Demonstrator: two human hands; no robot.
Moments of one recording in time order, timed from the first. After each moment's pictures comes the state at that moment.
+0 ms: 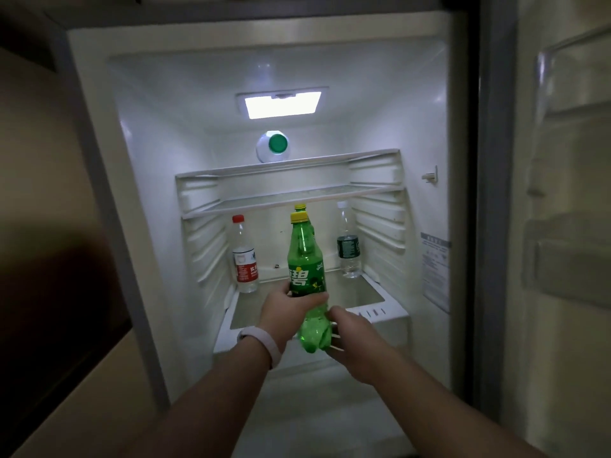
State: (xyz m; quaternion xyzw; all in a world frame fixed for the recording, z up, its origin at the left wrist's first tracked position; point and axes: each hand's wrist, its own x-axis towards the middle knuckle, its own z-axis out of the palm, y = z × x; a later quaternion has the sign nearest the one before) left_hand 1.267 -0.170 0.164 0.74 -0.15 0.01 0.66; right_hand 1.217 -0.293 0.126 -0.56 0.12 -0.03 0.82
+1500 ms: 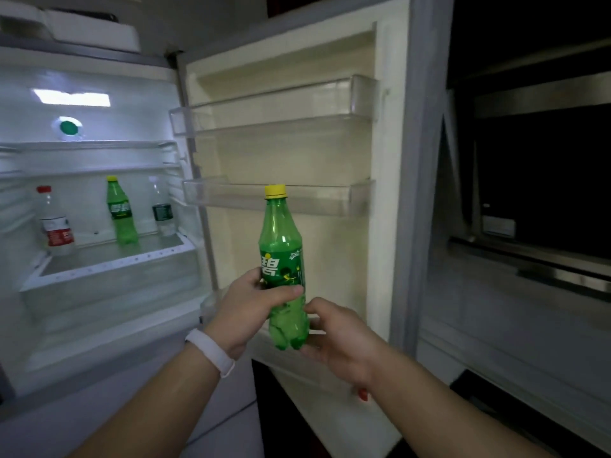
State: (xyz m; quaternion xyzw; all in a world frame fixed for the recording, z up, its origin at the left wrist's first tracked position) left_hand 0.774 -0.303 0.153 0.63 -0.35 -0.17 0.67; right_hand 0.662 -0.412 0.125 -0.52 0.15 -0.14 0.83
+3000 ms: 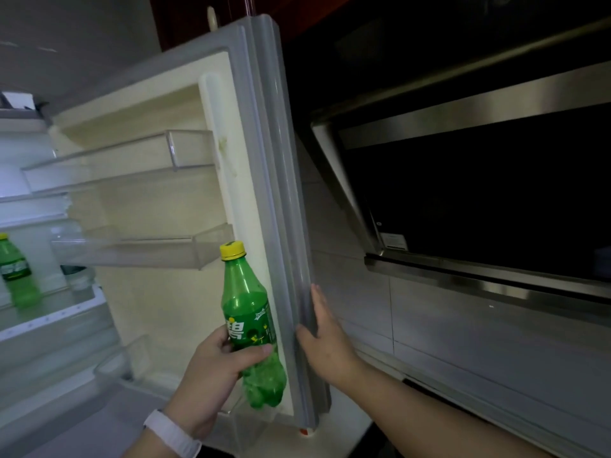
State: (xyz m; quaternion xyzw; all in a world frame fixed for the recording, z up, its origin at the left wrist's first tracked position) left_hand 0.666 -0.399 0.138 0.61 -0.36 -0.22 0.67; right_hand 0.577 -0.579 0.087 -0.81 0.19 -0.35 0.43
